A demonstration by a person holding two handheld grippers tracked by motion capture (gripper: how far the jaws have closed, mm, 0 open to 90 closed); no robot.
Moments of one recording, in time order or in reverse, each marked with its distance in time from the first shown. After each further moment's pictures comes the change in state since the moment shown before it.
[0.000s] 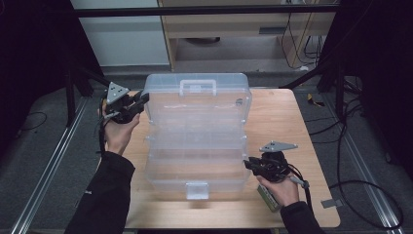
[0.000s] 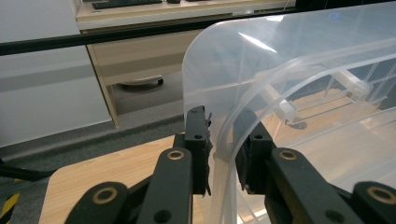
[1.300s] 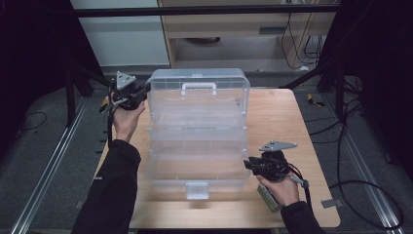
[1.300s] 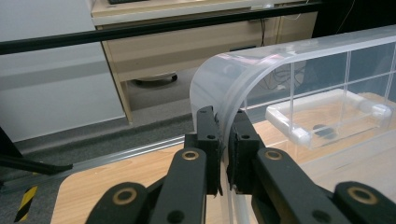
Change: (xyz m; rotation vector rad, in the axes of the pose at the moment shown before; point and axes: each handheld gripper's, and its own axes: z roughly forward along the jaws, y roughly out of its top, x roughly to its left) left arm 0.011 0.011 0.042 0.032 0.063 -0.004; right arm -0.001 0.001 0.001 0.010 0.003 0.006
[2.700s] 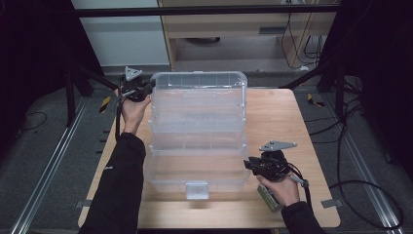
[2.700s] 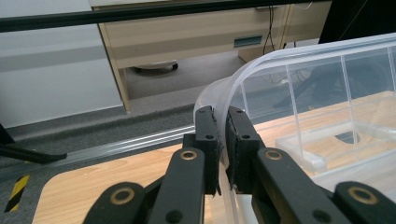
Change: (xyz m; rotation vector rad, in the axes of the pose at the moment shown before) left arm 0.014 -0.006 0.053 0.052 0.003 -0.033; right arm -0.001 0.001 0.000 0.004 0.001 -0.009
